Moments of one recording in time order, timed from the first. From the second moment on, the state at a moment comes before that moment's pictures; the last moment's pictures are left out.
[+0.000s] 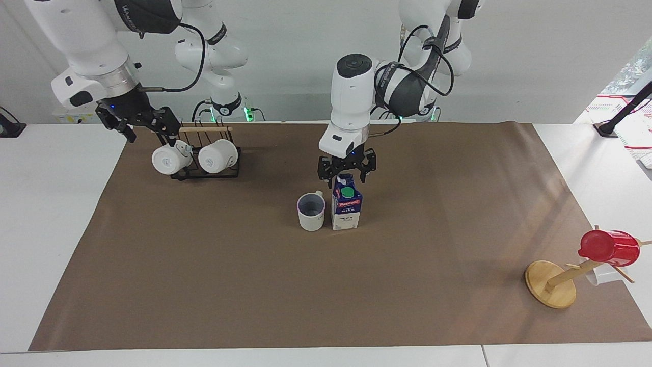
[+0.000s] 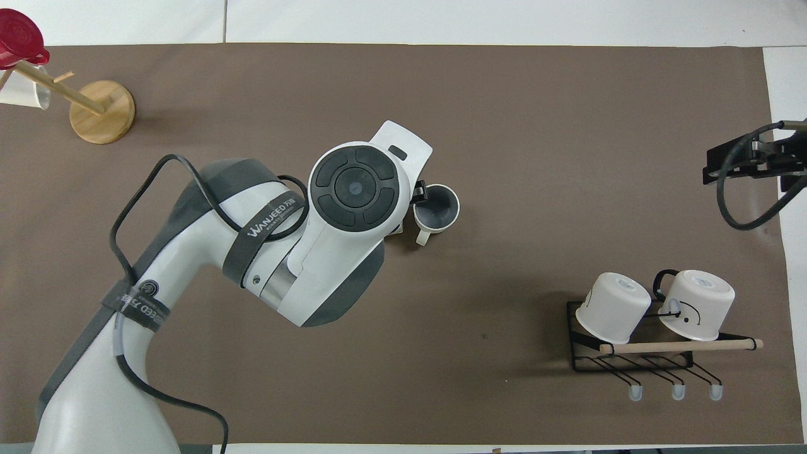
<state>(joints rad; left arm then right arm) -0.66 0.24 -0.05 -1.65 0.11 2.01 -0.87 0.03 0.03 -0.04 -1.51 -0.02 1.50 0.13</state>
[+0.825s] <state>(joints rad) -0.30 0.02 -0.03 -1.75 0.05 1.85 -0.45 0.04 0.03 -0.04 -1.51 -0.02 1.50 0.13</state>
